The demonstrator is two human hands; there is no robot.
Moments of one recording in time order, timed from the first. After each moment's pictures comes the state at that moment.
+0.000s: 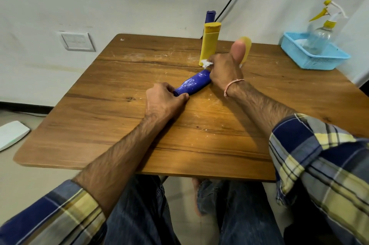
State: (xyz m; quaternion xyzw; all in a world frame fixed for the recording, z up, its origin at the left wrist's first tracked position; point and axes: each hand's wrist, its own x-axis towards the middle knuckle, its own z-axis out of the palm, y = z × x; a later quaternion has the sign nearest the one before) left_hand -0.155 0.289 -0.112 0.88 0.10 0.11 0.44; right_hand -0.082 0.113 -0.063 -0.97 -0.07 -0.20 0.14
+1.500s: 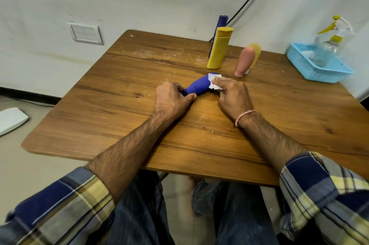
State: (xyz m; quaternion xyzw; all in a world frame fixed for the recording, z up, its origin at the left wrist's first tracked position) left_hand -0.152 0.293 -0.115 0.89 0.07 0.10 0.45; right_hand -0.133 0.104 -0.095 -0.95 -0.16 -0.22 0.17
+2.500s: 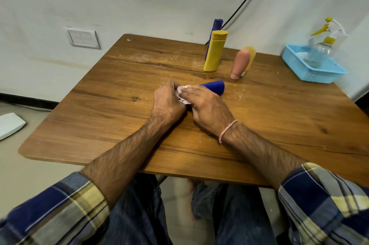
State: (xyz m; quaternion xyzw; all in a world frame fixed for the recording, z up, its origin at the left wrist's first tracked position) left_hand -0.157 0.291 -0.120 0.87 0.03 0.16 0.47; right_hand -0.169 0.149 -0.096 -0.91 -0.34 -0.20 0.10
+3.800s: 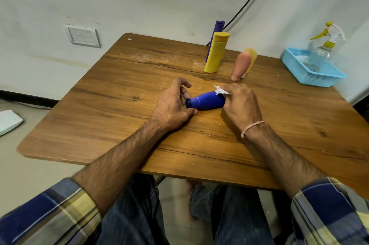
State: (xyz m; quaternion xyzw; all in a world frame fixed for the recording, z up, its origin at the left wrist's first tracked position) left_hand -0.168 0.298 -0.117 0.86 -0.11 0.12 0.48; right_hand -0.166 0.096 -0.077 -0.96 -0.08 -0.23 0.13
